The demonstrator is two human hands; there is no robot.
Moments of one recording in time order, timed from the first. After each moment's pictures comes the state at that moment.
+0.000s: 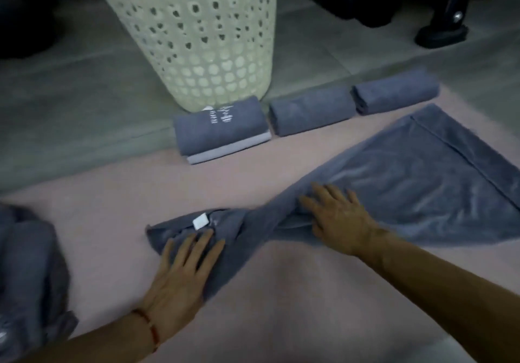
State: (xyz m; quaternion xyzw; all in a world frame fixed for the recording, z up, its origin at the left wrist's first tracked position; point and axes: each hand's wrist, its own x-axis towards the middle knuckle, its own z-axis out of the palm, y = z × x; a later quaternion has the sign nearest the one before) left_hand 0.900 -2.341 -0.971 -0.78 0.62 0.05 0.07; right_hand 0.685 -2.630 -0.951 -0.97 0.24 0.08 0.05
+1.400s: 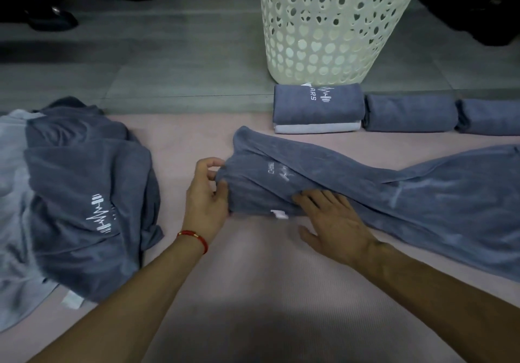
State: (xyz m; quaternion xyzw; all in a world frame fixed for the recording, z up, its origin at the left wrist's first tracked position) left_hand 0.951 -2.288 -0.916 -0.79 0.17 0.13 -0.57; right_hand 0.782 -2.494 -0.952 -1.00 0.05 -0.05 0.05
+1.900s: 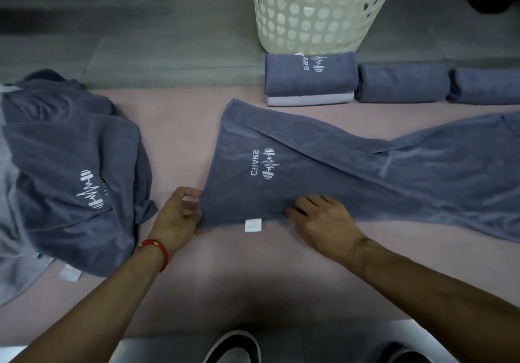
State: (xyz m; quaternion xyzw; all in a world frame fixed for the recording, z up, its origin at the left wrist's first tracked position) left_hand 0.929 -2.216 -0.955 -0.82 0.03 0.30 -0.49; right_hand 0.745 -2.465 -0.979 -0.99 -0.04 -0.12 -0.02
